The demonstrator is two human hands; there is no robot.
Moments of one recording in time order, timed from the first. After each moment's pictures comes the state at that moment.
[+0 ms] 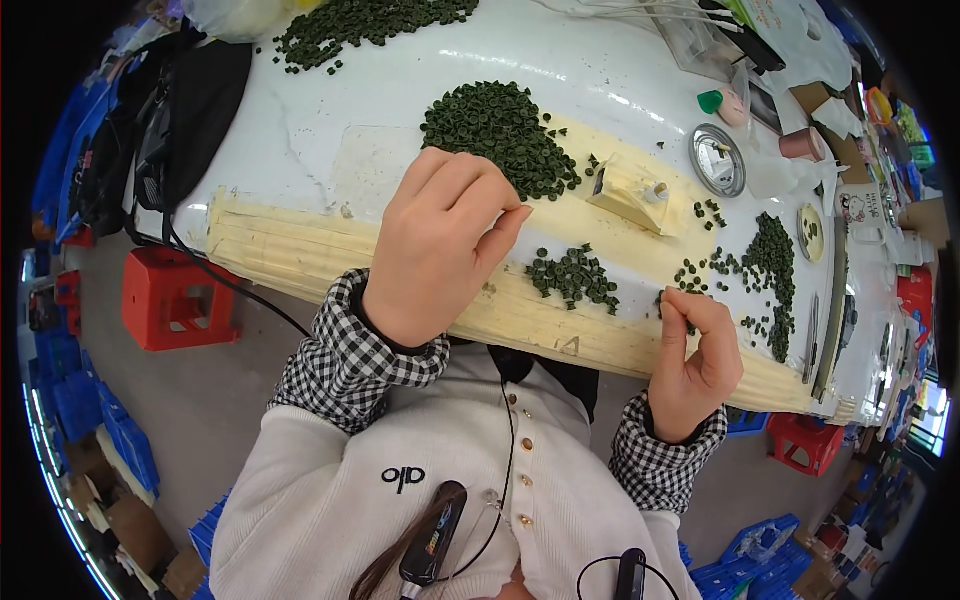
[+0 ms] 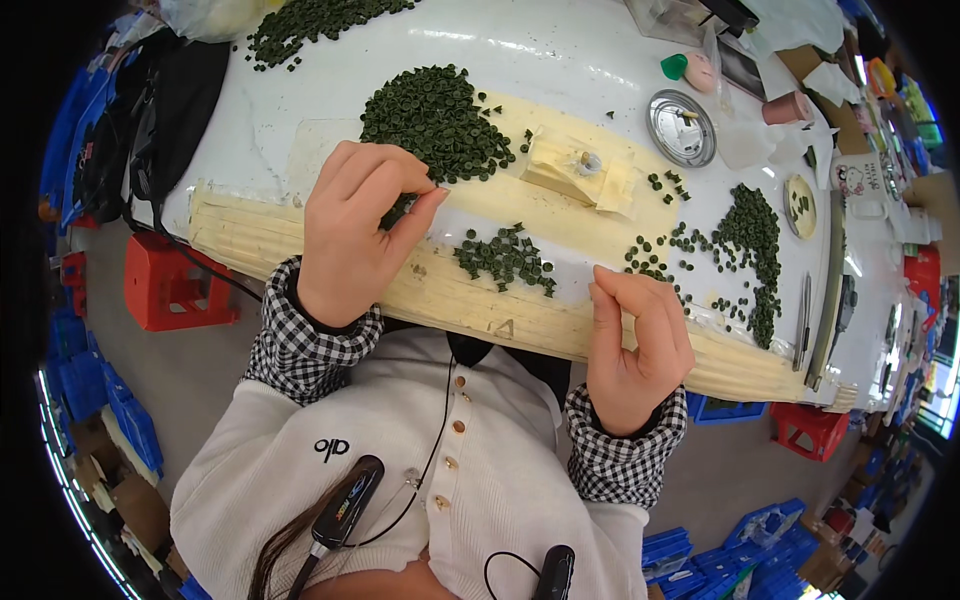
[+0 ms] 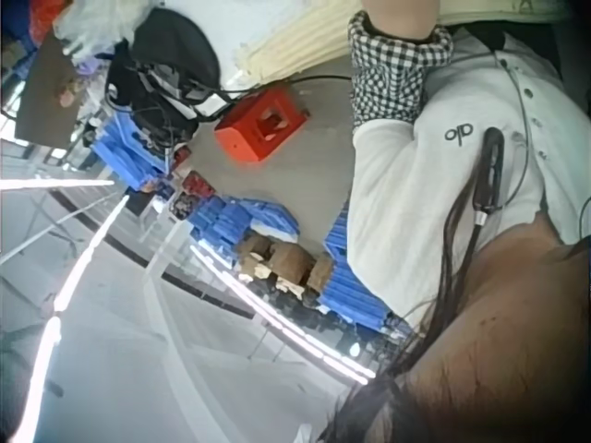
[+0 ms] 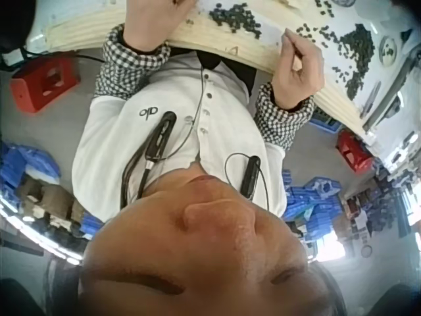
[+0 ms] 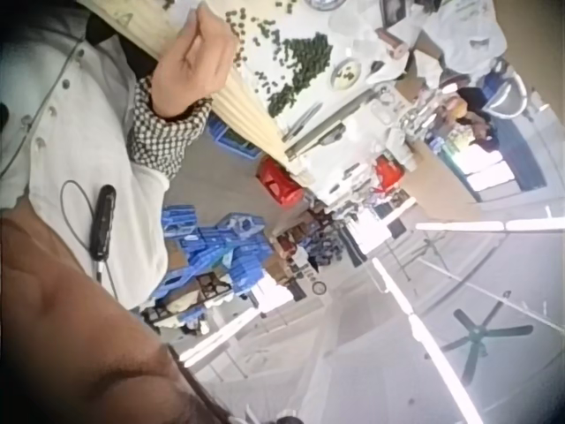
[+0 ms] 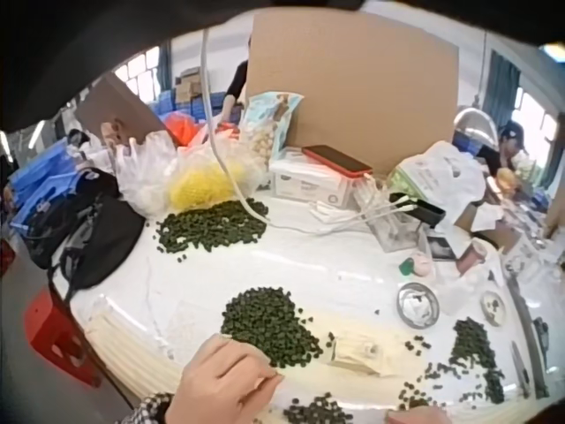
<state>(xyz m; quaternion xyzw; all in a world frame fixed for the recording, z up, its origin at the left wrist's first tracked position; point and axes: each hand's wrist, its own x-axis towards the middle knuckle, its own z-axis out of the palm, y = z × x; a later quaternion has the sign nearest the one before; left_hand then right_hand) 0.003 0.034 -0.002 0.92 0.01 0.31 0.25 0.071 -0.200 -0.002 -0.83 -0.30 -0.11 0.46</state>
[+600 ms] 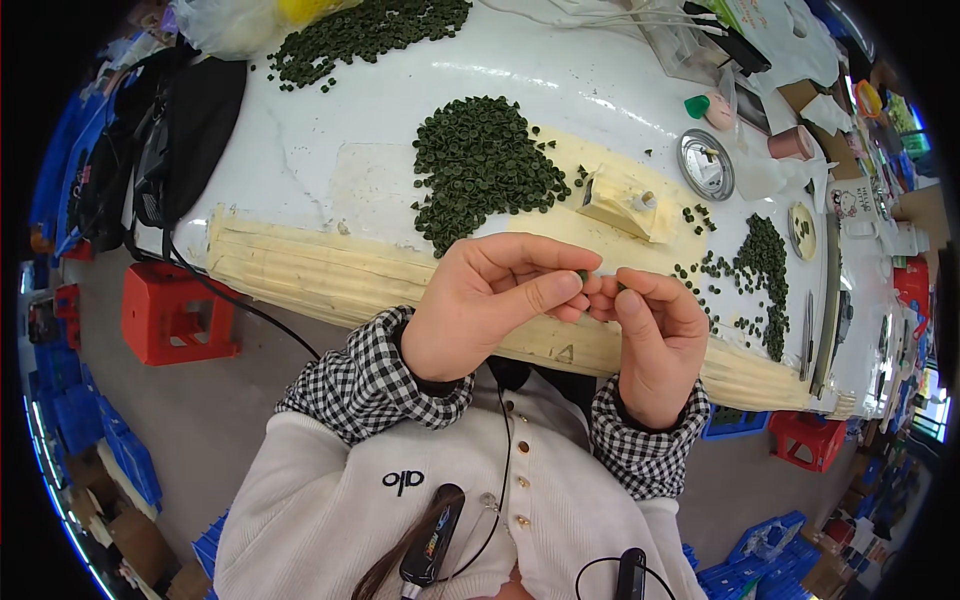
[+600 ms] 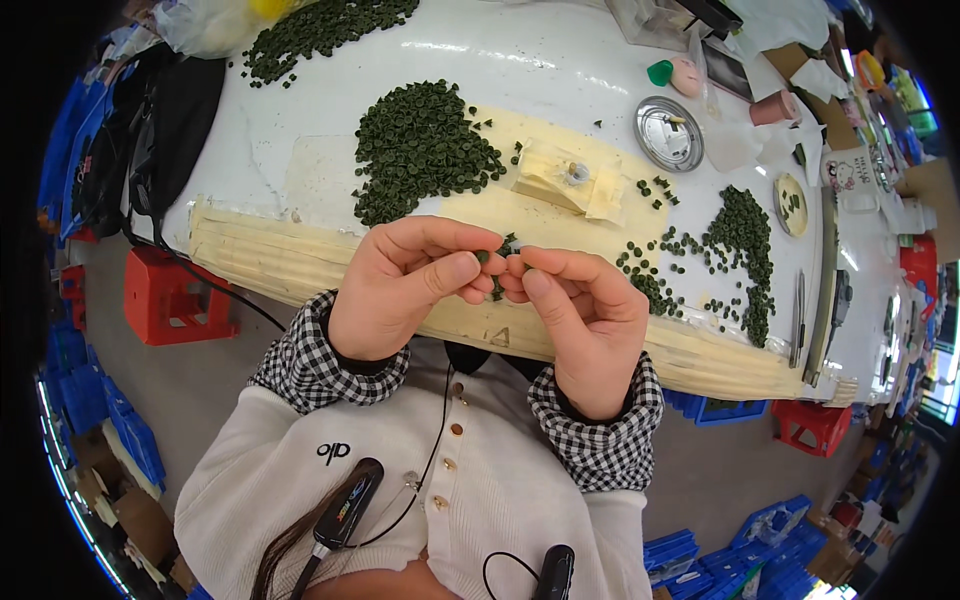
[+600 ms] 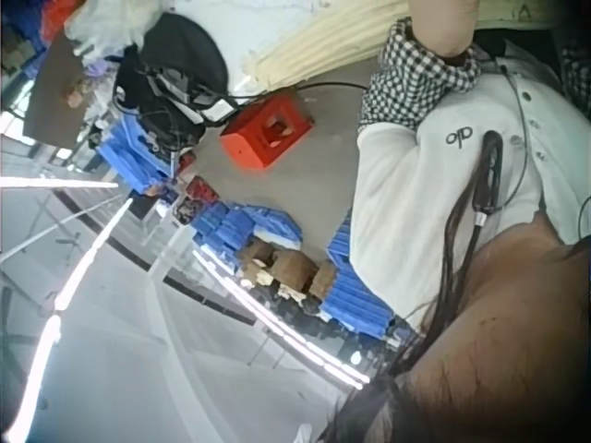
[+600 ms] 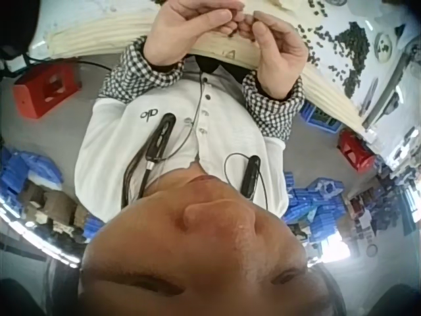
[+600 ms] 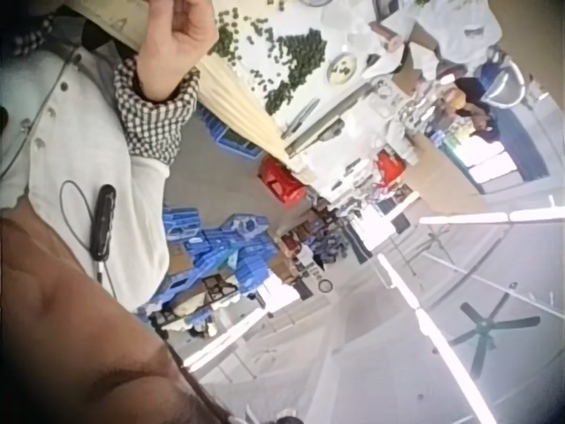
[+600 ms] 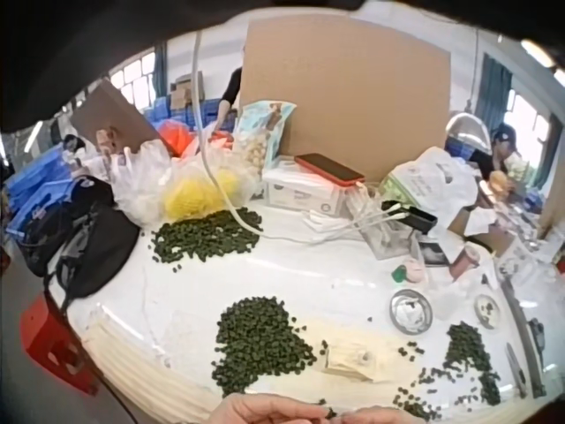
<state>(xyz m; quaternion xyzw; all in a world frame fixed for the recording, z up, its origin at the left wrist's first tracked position) -0.003 -0.003 0.000 0.46 0.09 0.02 0.88 0.069 -0.171 -0.002 -0.55 -0.18 0.22 0.78</state>
